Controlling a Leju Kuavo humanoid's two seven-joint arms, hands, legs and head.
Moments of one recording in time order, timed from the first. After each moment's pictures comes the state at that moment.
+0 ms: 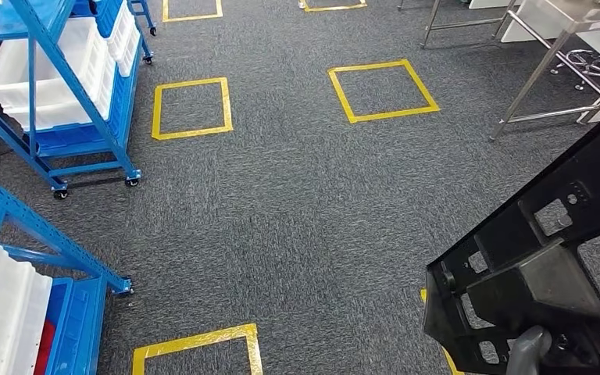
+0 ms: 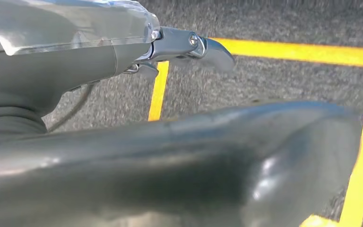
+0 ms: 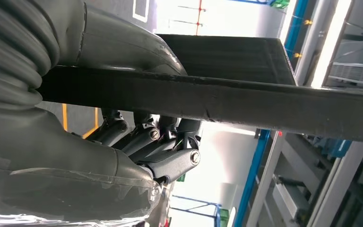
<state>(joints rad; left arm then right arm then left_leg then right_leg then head) -0.07 -0.13 1.40 -0.26 -0.96 0.16 -0.39 0.59 0.34 -0.05 -2.29 0.22 -0.04 -0.70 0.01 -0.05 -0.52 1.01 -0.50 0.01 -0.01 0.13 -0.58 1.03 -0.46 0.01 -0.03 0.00</state>
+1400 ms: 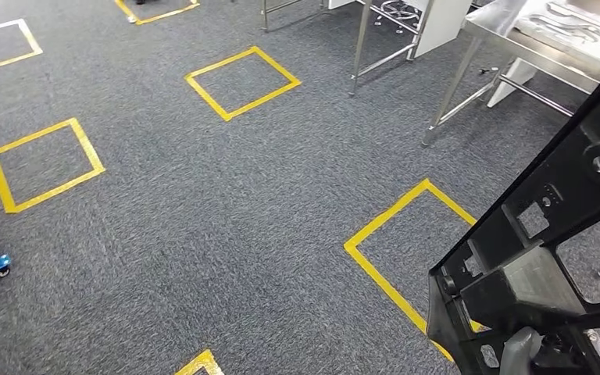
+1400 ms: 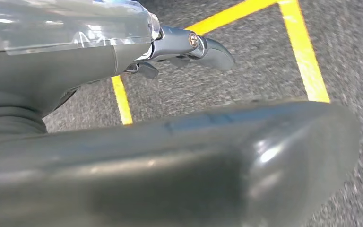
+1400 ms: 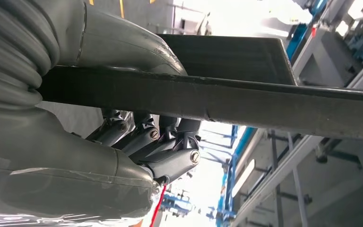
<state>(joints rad) -0.06 -0.13 1.41 -0.26 -0.95 0.13 -0.38 0.60 0.35 -0.06 -2.29 0.27 -0.04 -0.70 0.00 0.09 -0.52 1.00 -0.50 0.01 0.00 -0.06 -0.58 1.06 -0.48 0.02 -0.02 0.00</state>
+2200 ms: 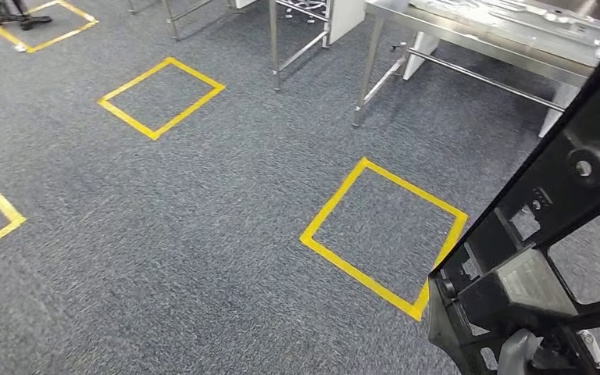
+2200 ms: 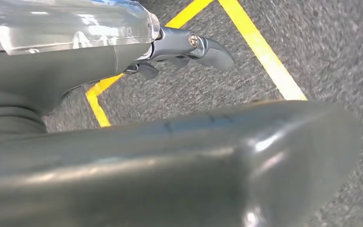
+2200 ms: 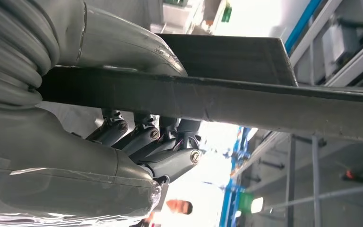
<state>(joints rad) -0.06 -0.13 1.41 -0.26 -0.96 0.13 -0.38 0.61 0.35 -0.06 -2.29 0.29 -0.04 -0.70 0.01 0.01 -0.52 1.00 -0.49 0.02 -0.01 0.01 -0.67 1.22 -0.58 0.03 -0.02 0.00</state>
